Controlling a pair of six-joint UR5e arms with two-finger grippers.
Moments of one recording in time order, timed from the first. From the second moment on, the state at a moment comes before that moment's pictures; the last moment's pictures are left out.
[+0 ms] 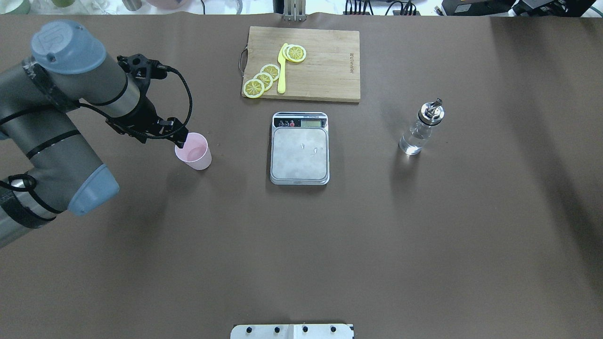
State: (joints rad) left arm -0.81 -2.01 -1.75 -1.64 -2.13 -0.82; right arm 1.47 -1.39 1.53 -1.55 2.33 0.11
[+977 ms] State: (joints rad) left arm -0.79 -2.02 -1.69 -1.71 -2.14 -0.87; right arm 1.47 -1.40 1.54 -1.55 2.33 0.11
